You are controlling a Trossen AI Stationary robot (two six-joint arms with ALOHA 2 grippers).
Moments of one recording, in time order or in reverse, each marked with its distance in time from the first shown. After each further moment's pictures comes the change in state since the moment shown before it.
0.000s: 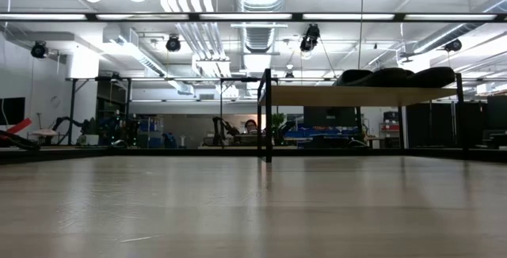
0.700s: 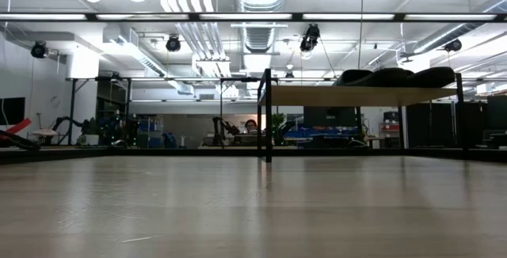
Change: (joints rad) left arm -0.006 -0.086 0.000 -0.064 -0.201 -0.122; right arm 0.044 -0.005 0.000 0.040 0.240 0.080
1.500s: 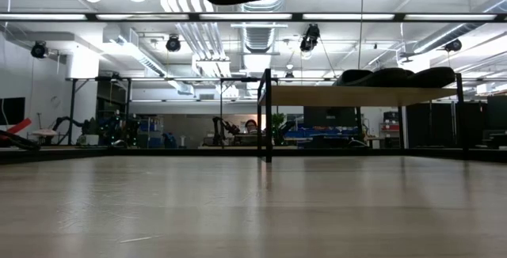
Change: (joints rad) left arm -0.007 0.006 0.013 -0.221 -0.361 -0.083; right arm 0.030 -0.013 -0.003 -0.071 0.483 0.168
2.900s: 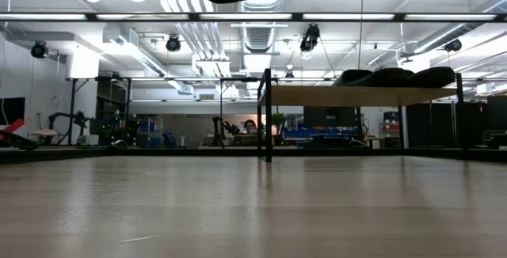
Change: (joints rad) left arm 0.250 0.083 0.010 -0.036 0.190 0.021; right arm 0.005 0.002 0.001 0.007 0.005 -0.011
